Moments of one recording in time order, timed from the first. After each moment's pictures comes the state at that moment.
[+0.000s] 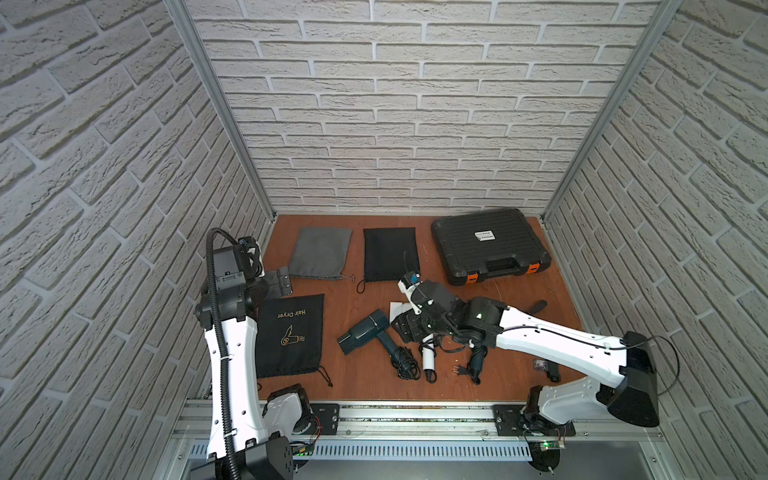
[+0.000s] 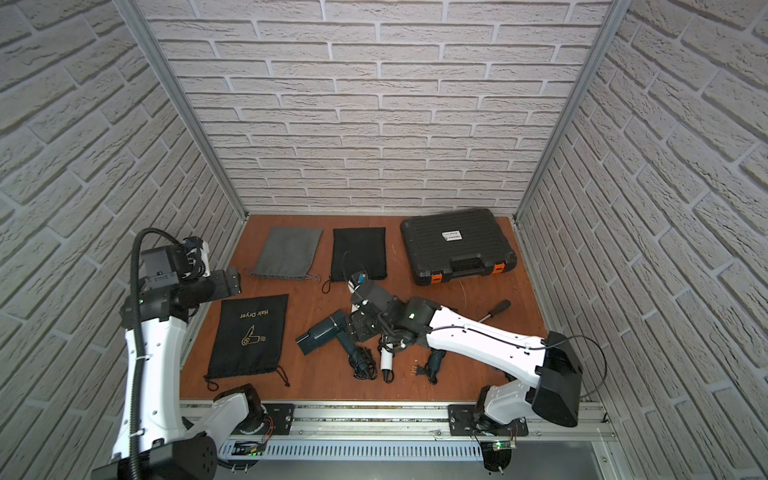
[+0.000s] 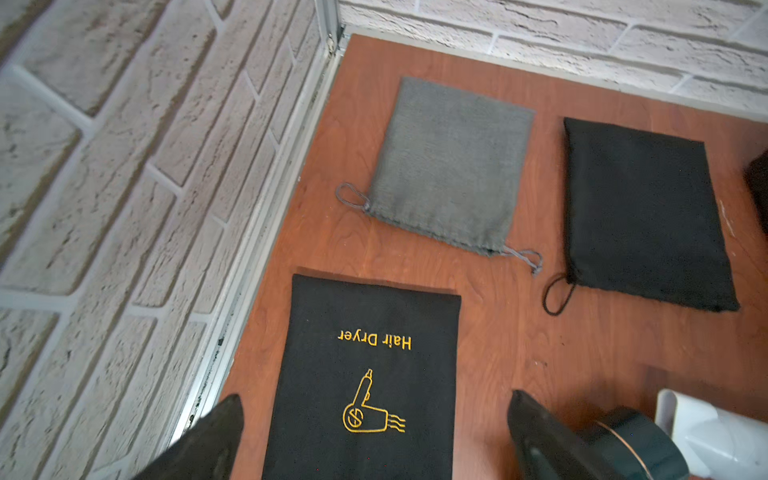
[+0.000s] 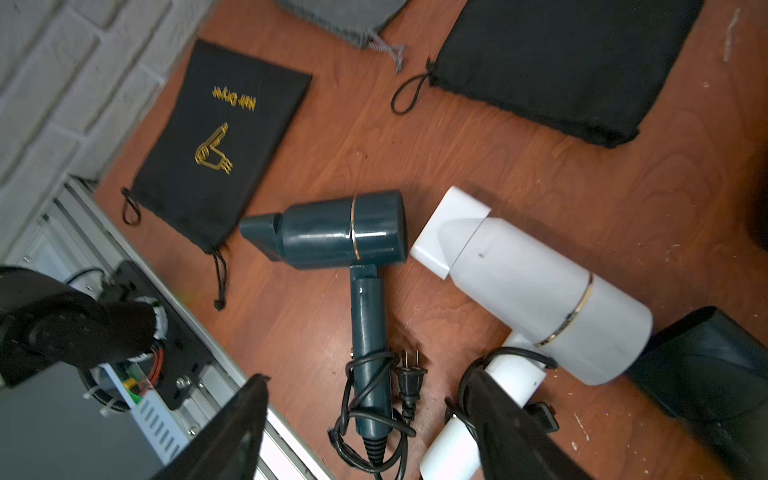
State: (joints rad) left arm 0.30 0.98 1.18 -1.01 0.09 0.07; right arm 1.04 1.44 1.19 -0.66 0.14 0.54
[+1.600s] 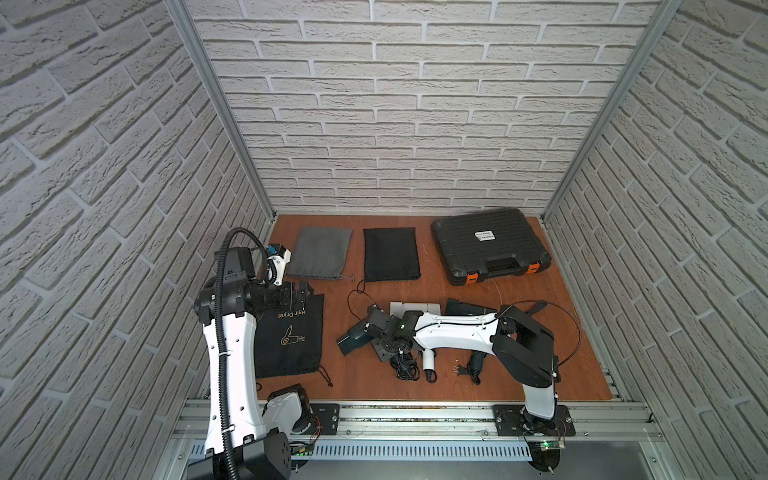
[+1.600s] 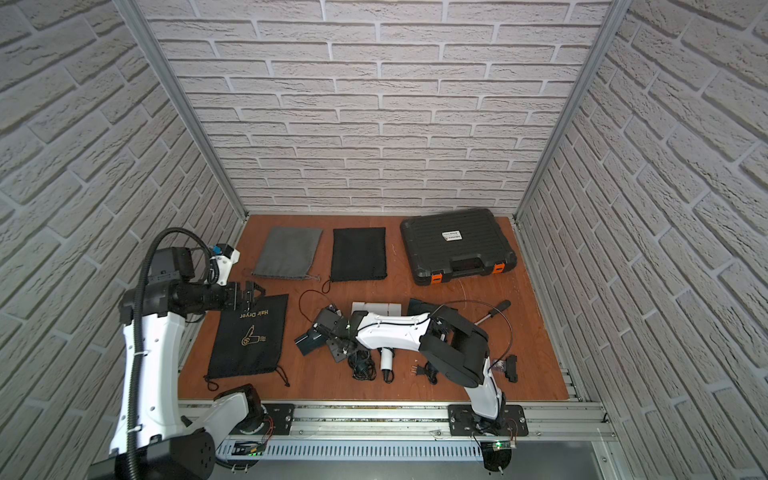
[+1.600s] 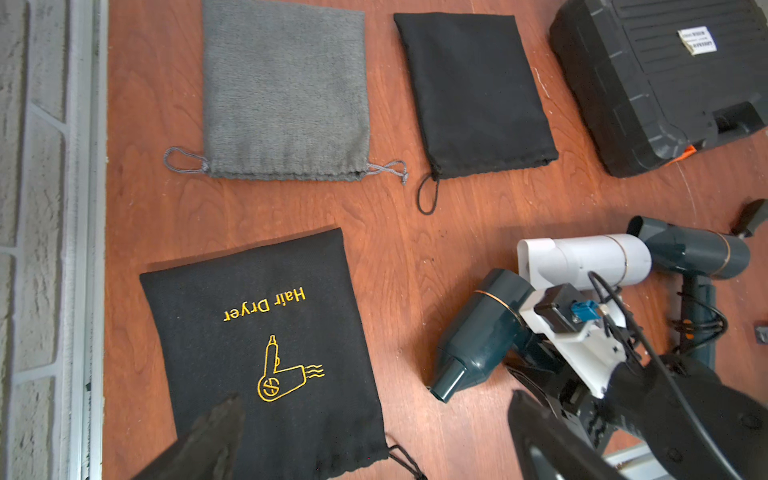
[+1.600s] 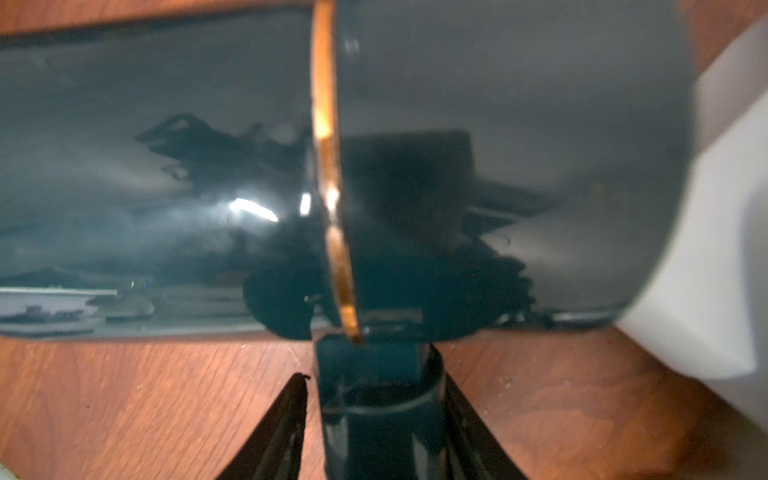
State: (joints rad) left arm 0.28 1.02 1.22 -1.23 0.41 0.30; right arm 1.10 1.98 1.33 -0.61 0.15 0.60
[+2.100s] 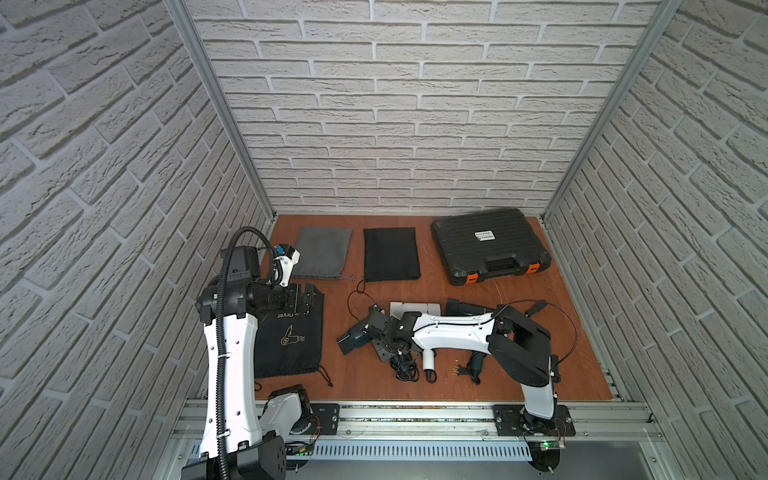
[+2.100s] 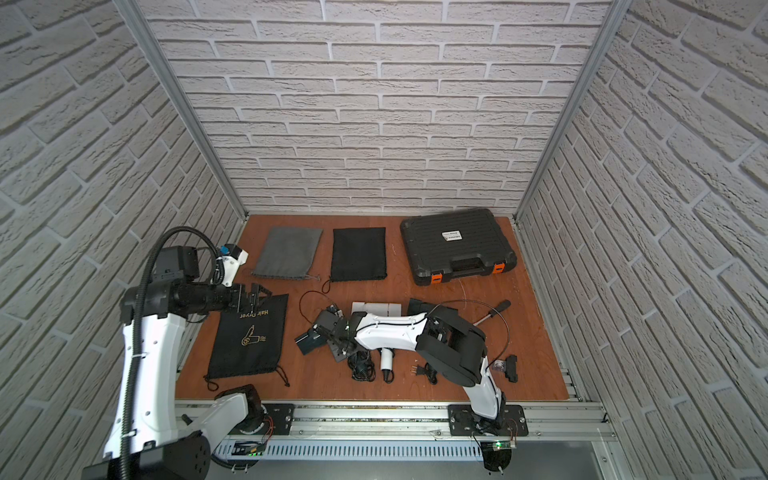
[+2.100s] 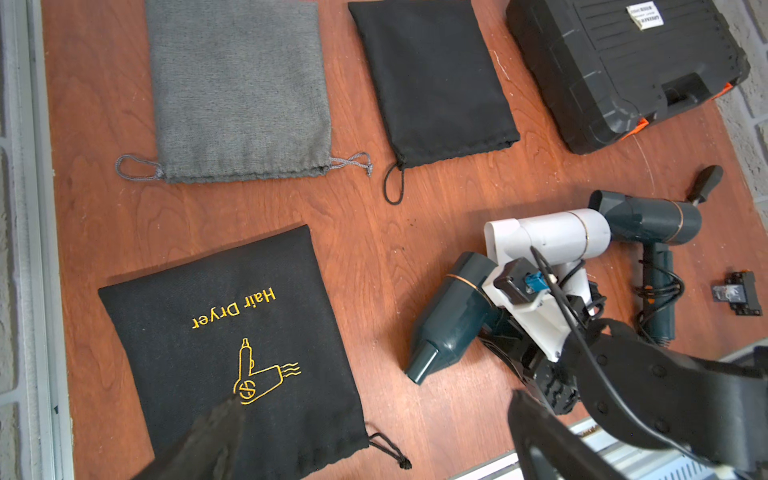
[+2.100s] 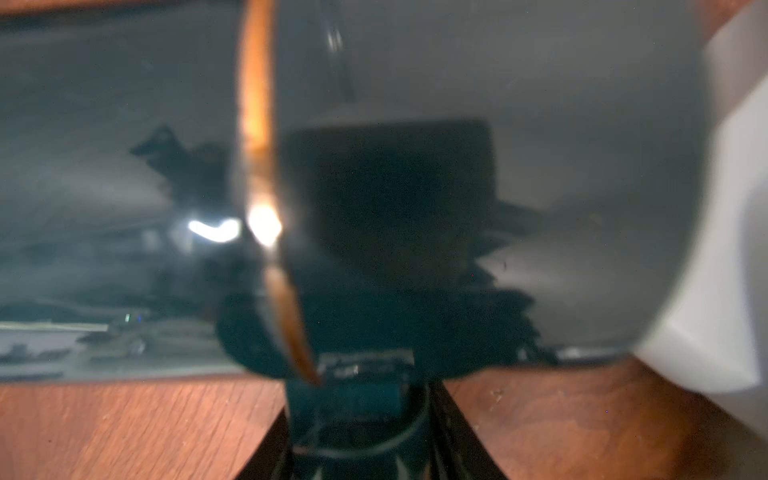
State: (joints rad) left arm 0.22 1.01 1.25 -1.28 0.44 0.30; right arm 1.10 1.99 1.33 -0.60 0.18 0.62
